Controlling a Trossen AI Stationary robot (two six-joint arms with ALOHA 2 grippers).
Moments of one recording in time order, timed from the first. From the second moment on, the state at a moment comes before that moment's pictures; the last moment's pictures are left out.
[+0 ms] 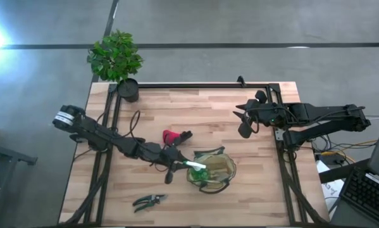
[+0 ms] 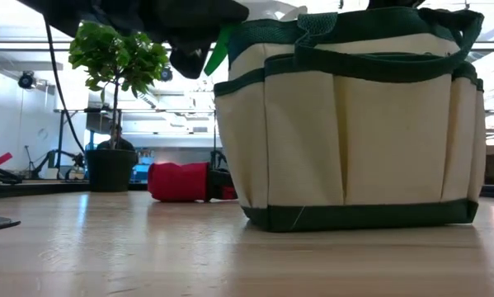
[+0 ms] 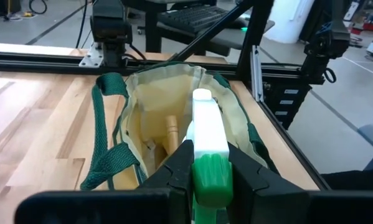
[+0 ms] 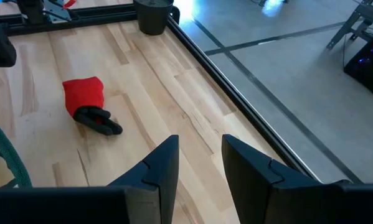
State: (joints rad) left arm -0.32 1.49 0.74 0.52 -0.13 -0.18; right arm 0.05 0.96 0.99 -0.65 0.54 0.23
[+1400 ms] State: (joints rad) left arm -0.14 1.11 0.76 -0.49 -0.36 -0.36; right arm 0.05 0.96 0.99 -0.65 0.55 0.21
